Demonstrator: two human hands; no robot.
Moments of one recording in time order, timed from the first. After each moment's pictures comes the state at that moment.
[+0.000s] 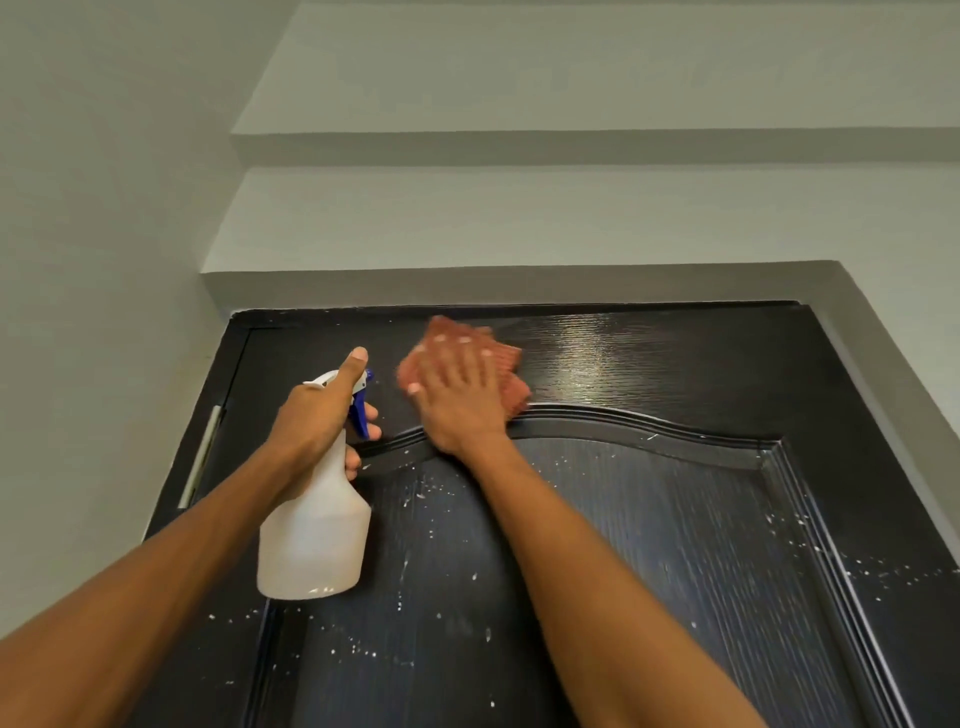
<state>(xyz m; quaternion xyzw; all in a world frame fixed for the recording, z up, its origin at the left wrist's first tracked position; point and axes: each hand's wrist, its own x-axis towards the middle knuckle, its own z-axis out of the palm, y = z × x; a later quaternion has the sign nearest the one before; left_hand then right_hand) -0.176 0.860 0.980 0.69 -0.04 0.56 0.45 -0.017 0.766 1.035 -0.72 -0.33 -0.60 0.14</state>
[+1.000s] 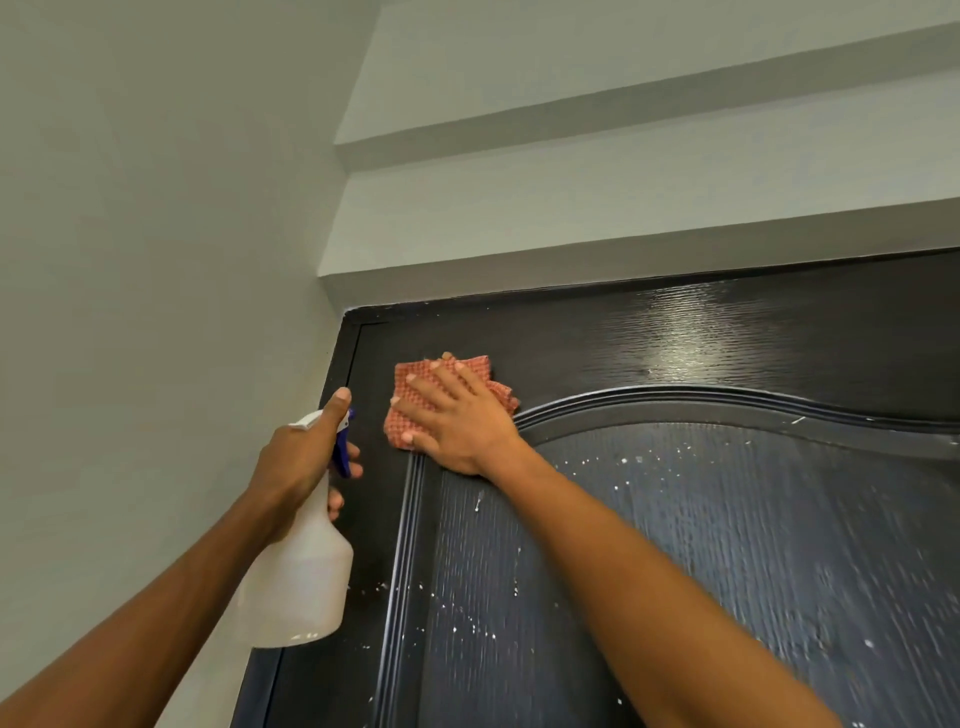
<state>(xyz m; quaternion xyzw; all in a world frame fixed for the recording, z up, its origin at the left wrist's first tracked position) -0.229 0.952 0.931 0.66 0.10 0.62 0.42 -0.045 0.862 1.017 -0.64 -0.47 -0.61 -0.08</state>
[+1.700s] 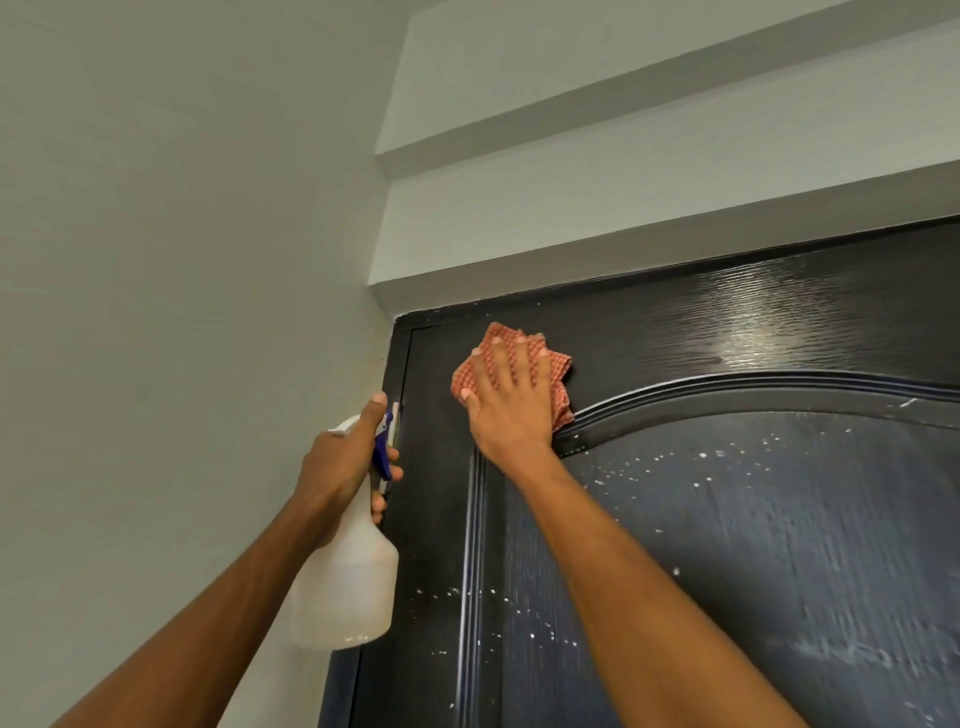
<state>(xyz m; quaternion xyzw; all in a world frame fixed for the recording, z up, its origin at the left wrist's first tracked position) -0.243 0.981 0.934 0.66 0.10 0.62 0.42 -0.070 0.894 1.017 -0.70 -0.34 -0.61 0.15</state>
